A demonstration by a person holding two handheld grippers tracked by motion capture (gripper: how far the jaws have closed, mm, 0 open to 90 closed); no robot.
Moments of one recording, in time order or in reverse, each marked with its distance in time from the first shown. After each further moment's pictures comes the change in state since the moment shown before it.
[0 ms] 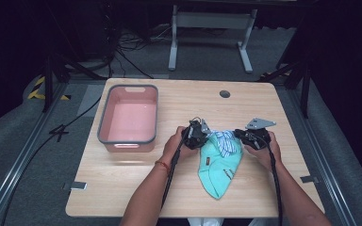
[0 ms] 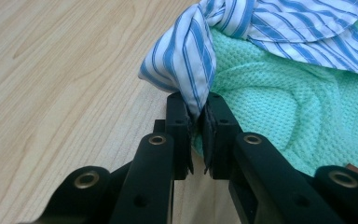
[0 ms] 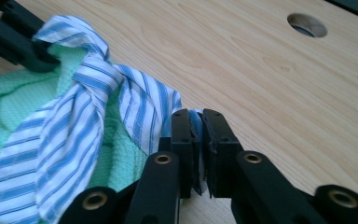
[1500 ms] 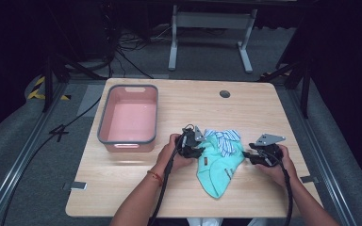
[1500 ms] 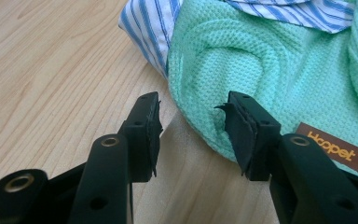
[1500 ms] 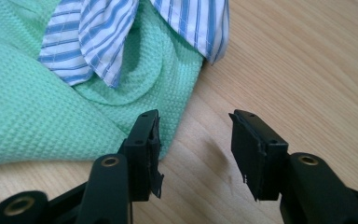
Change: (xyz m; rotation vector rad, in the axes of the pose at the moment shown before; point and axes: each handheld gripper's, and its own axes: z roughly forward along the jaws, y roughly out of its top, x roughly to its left) left arm -0.018 -0.024 -0.020 0.001 0.038 -0.037; right arm 0.016 -0.039 -0.041 0.142 -0.004 -0.032
